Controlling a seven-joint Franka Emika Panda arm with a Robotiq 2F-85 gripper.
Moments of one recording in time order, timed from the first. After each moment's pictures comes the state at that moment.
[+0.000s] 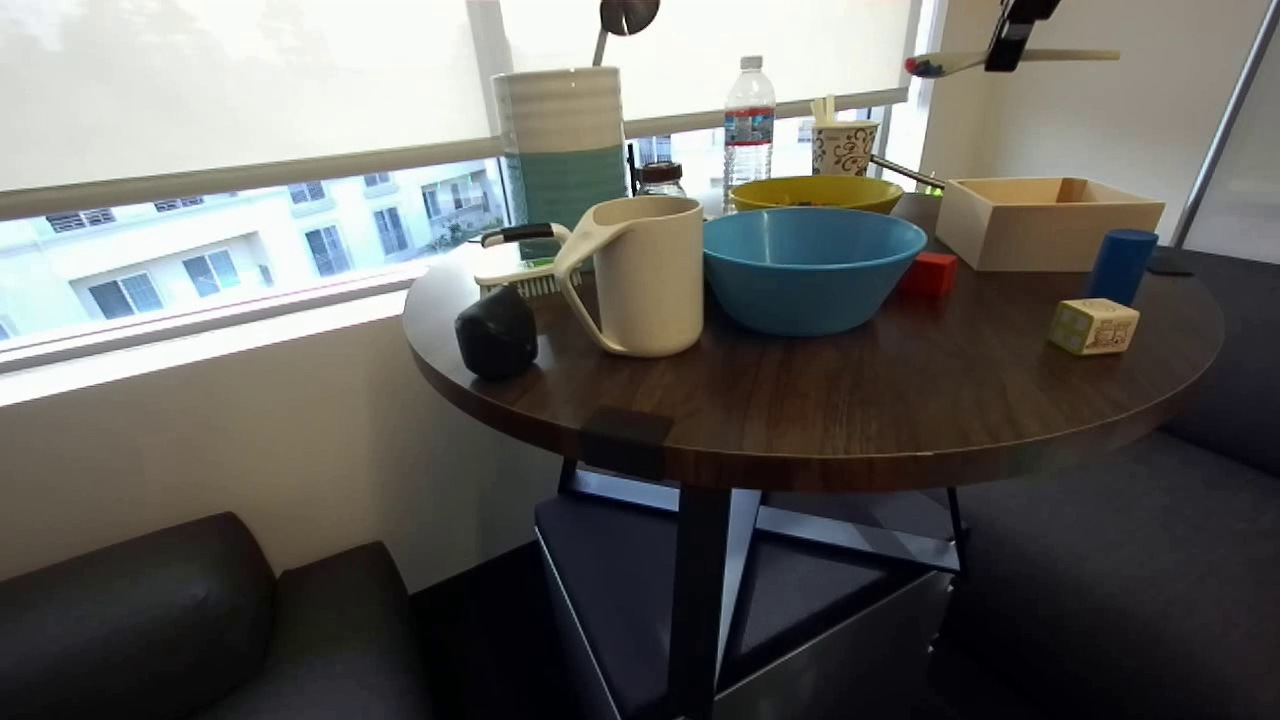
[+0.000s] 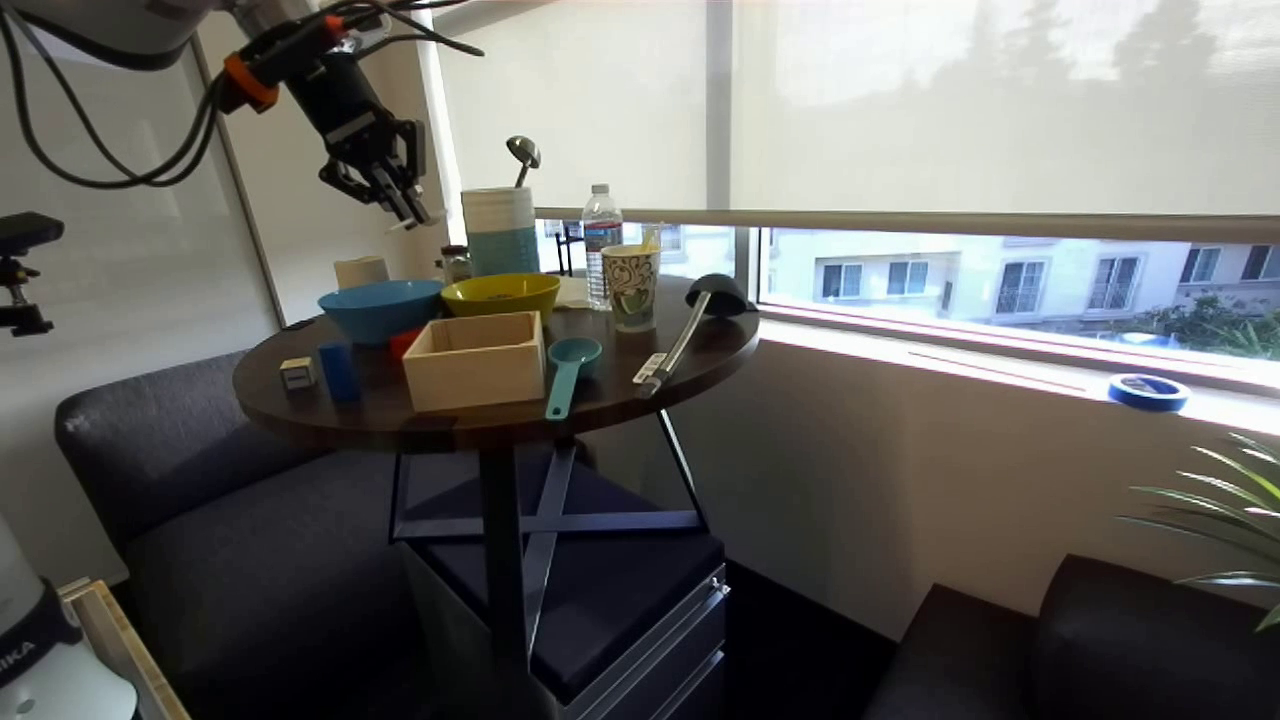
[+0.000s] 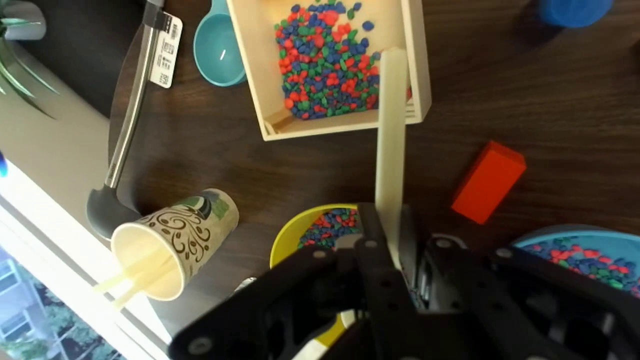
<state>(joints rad) 0.12 -0.62 -0.02 -2.42 -0.38 2.06 -0.32</state>
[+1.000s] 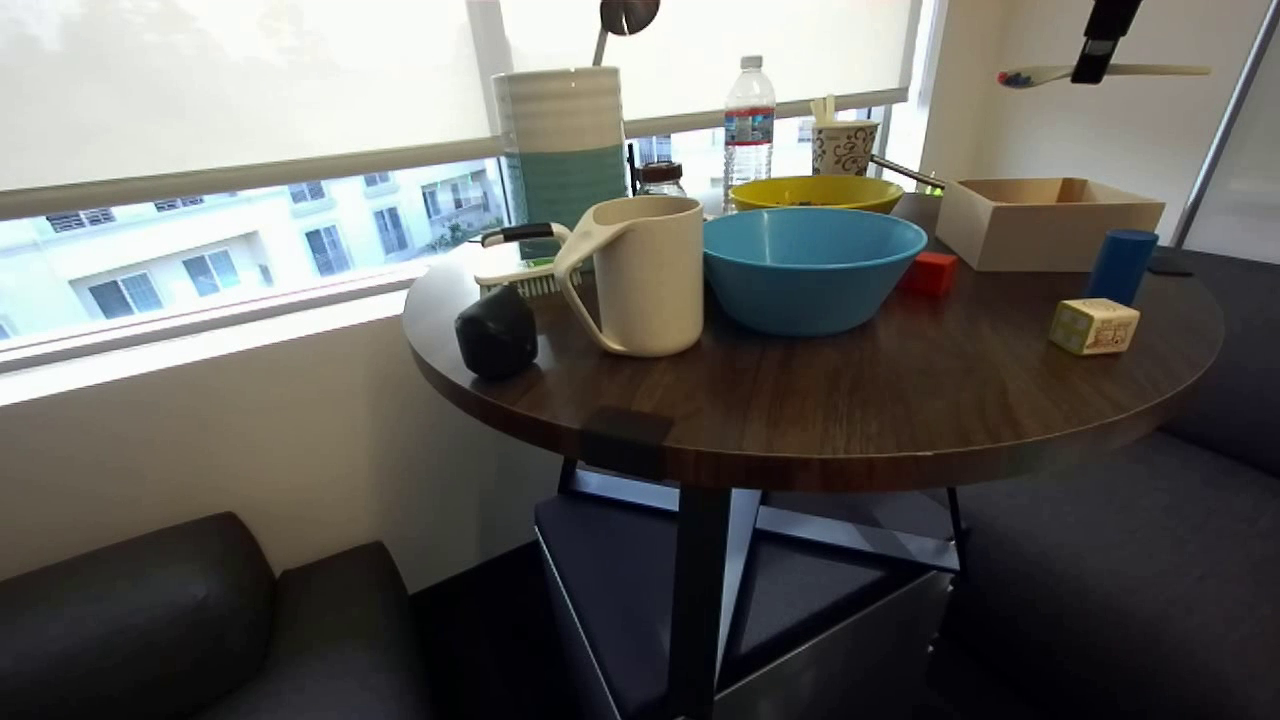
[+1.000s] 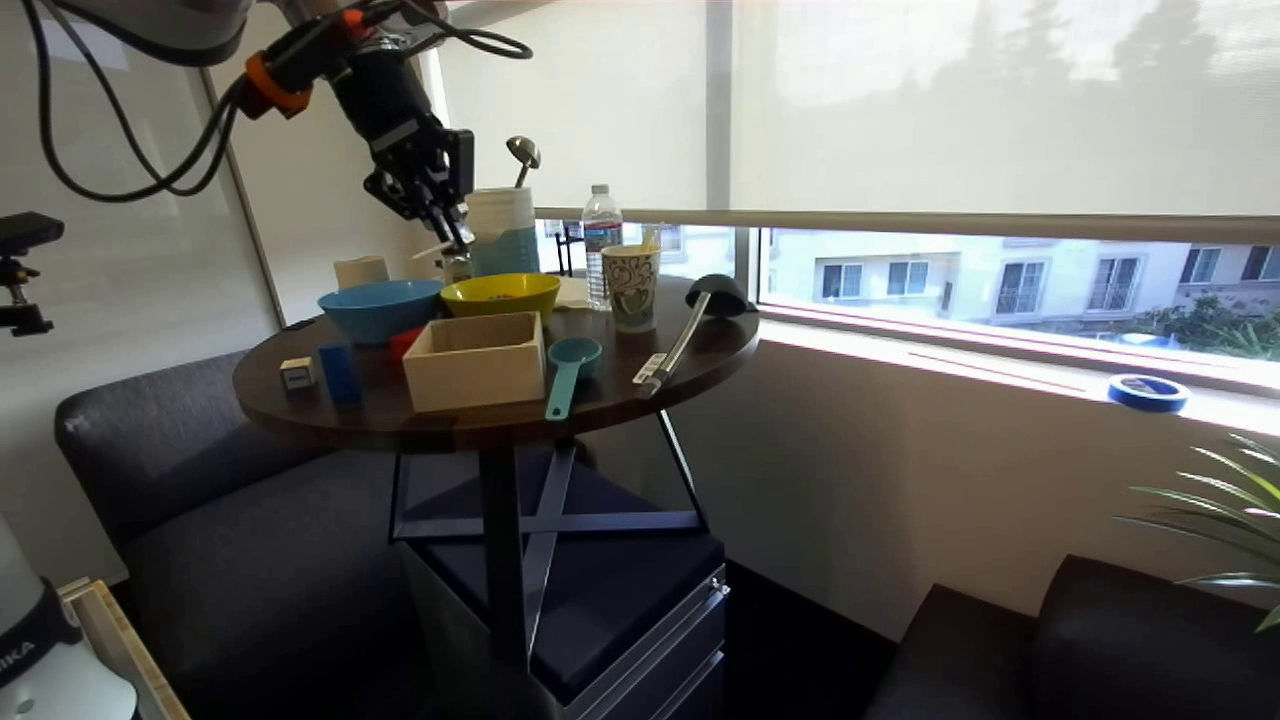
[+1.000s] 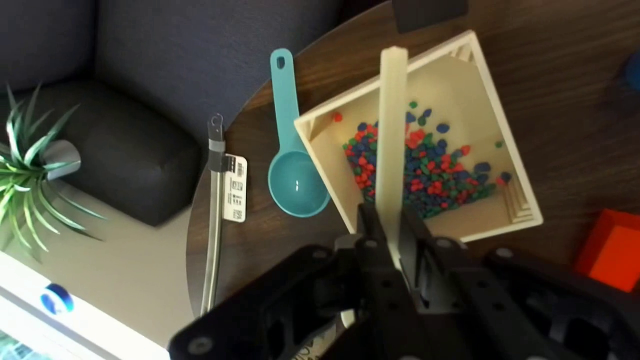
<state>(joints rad) -0.06 -0.61 -0.11 -2.44 -0.39 2.05 -0.29</state>
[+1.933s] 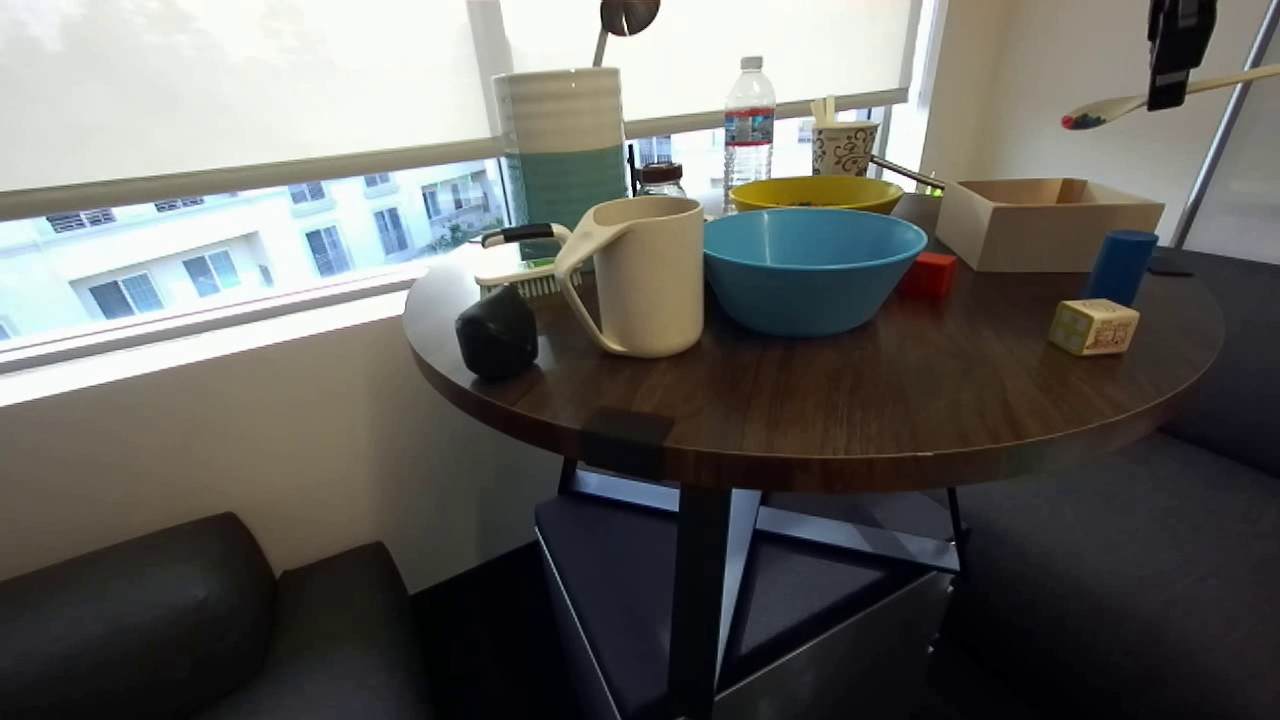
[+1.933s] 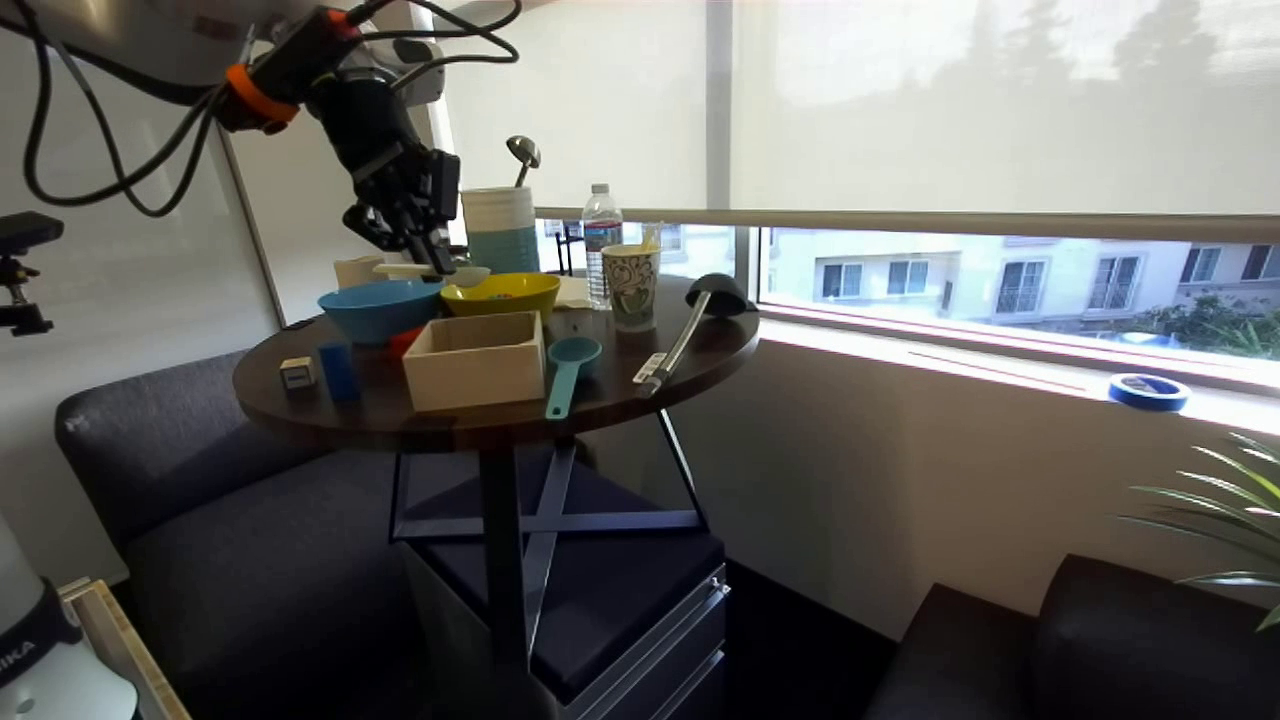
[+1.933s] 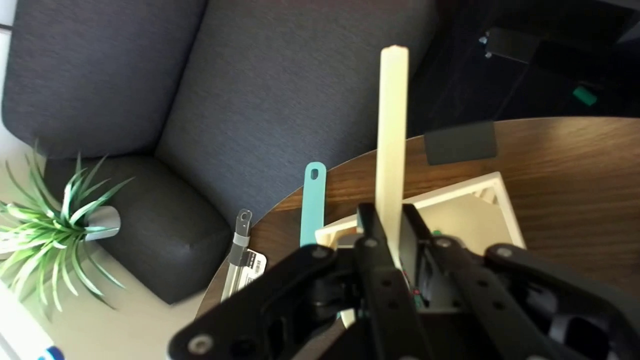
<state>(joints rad) -0.08 -0.59 -0.03 -2.47 -0.58 1.87 -0.28</state>
